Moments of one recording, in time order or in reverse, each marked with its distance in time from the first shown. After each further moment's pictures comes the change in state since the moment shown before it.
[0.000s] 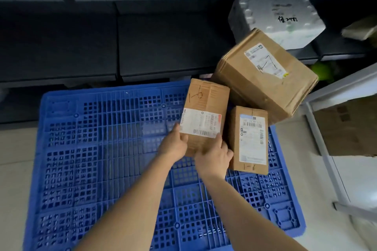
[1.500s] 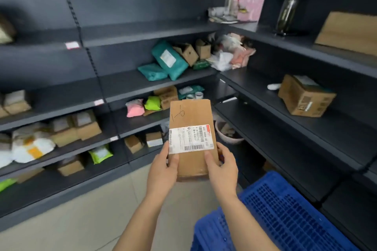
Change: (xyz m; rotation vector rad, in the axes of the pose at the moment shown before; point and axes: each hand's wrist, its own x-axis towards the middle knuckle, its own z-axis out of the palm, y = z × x) left_hand -0.554 -0.247 -0.173 -0.820 1.468 -0.288; right_hand -0.500 -0.188 0.019 0.432 -0.741 -1.185
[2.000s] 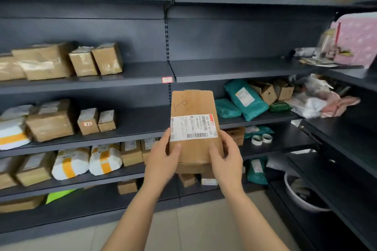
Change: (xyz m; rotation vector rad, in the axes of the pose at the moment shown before) left_hand 0.162 -0.016 -0.260 0.014 0.333 0.067; right_hand 0.040 -0.148 0.281 0.133 -0.314 -0.322
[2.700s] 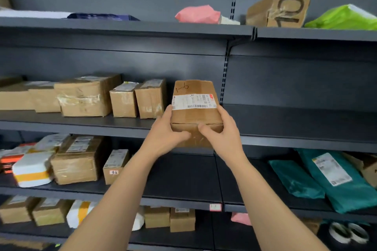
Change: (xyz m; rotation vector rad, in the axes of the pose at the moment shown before) left_hand 0.323 0.005 -0.136 0.079 0.076 0.199; right_hand 0.281 -0.073 0.256 -0.019 -0.369 -0.309
